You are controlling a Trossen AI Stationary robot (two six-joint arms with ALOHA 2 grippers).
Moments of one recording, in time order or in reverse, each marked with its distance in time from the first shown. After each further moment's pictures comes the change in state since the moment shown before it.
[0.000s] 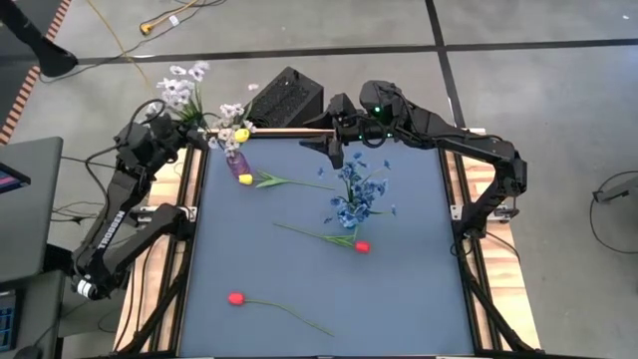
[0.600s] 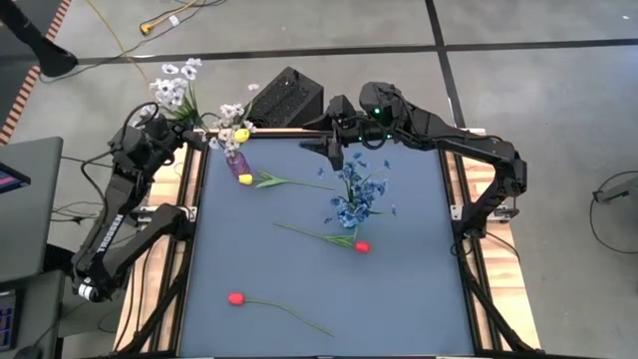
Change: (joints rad) left arm 0.000 -0.029 0.002 0.023 -0.026 0.026; right arm 0.010 0.000 0.000 0.000 0.000 0.003
